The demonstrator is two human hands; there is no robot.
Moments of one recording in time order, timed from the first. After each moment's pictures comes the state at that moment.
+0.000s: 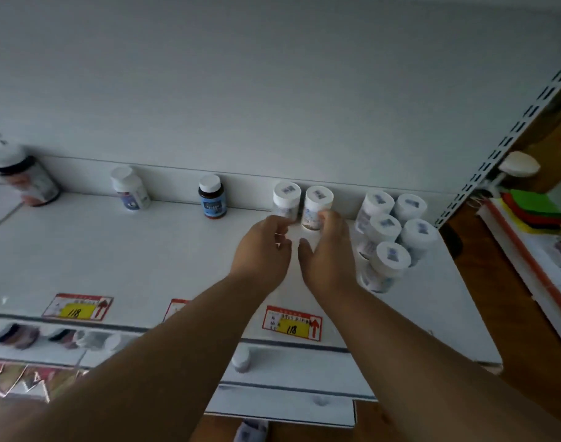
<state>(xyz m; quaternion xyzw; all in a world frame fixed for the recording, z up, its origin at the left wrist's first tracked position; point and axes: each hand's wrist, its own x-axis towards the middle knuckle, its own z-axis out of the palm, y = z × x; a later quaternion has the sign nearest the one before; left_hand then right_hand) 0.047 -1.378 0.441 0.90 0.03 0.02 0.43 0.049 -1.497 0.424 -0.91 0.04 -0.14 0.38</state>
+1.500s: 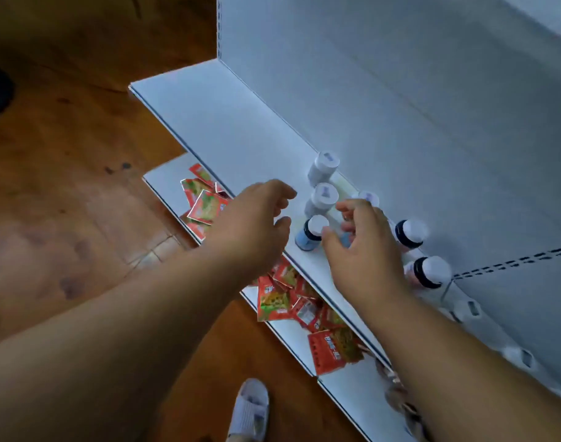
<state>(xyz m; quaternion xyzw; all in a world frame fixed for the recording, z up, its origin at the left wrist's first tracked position) -0.087 -0.518 0.135 0.86 0.28 0.07 0.42 -0.004 -0.656 0.141 -0.92 -0.26 0.09 0.28</state>
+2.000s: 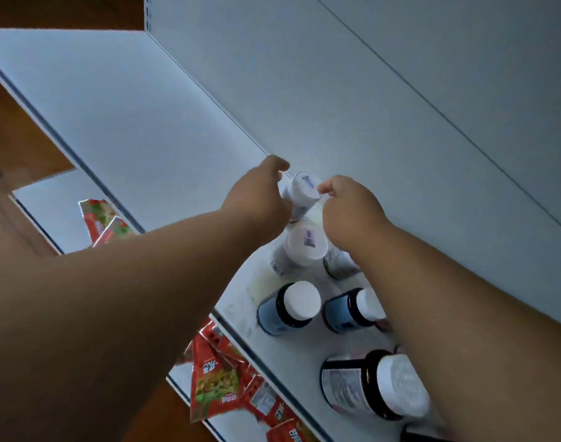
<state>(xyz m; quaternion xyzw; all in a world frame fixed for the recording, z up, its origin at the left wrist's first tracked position) 0.123 -0.453 -0.022 0.81 0.25 0.10 0.52 0.194 -0.567 0.034 -0.96 -0.20 0.13 0.14</state>
